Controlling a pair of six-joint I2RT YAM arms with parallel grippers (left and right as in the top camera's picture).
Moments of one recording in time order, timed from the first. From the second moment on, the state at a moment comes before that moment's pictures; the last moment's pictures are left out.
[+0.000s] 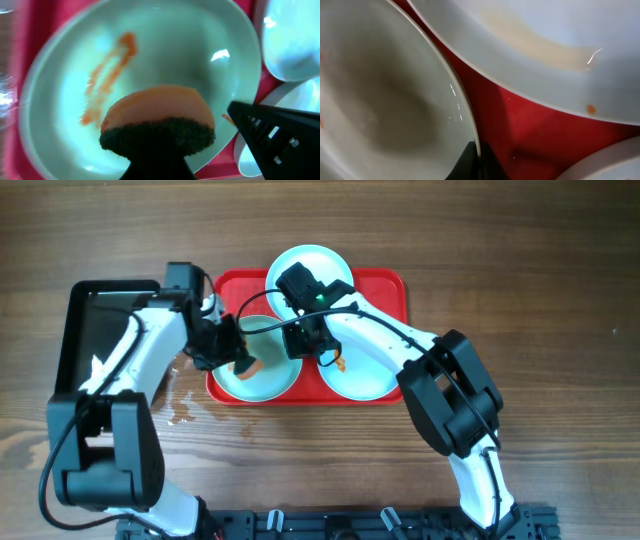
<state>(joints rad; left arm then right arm) -0.05 1.75 1.12 -0.82 0.37 -0.43 0.69 2.21 1.64 -0.78 -0.20 0.47</state>
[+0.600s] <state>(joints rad) -0.20 1.86 1.12 -0.69 0.16 -0.39 0.68 2.21 1.64 -0.80 -0.23 0.48</state>
